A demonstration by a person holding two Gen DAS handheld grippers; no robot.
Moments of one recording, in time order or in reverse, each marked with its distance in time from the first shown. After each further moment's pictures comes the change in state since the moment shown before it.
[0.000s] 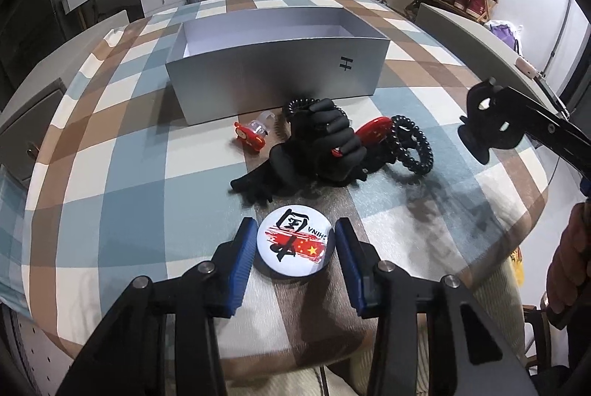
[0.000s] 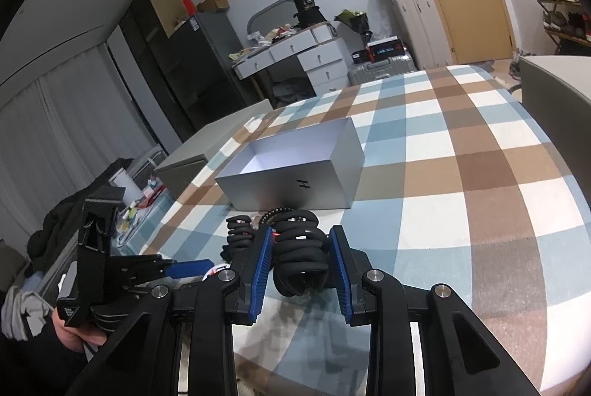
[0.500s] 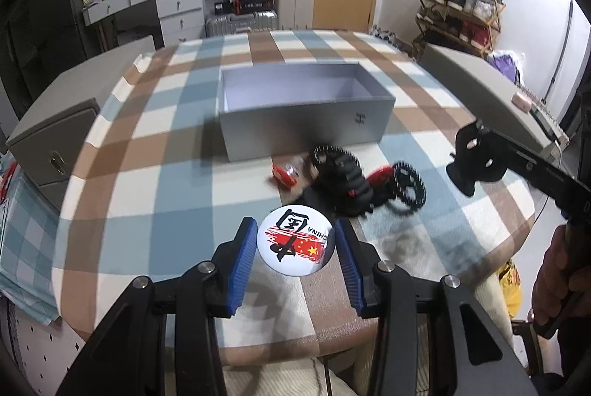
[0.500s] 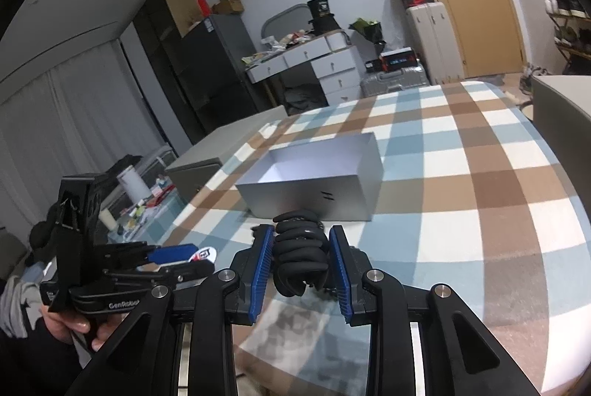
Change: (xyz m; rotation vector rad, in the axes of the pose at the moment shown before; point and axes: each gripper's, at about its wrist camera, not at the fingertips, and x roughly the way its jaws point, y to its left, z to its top) left arm -0.041 0.016 0.010 -0.040 -0.130 0.024; right arm -0.005 0.020 0.009 -0.029 -0.023 0.051
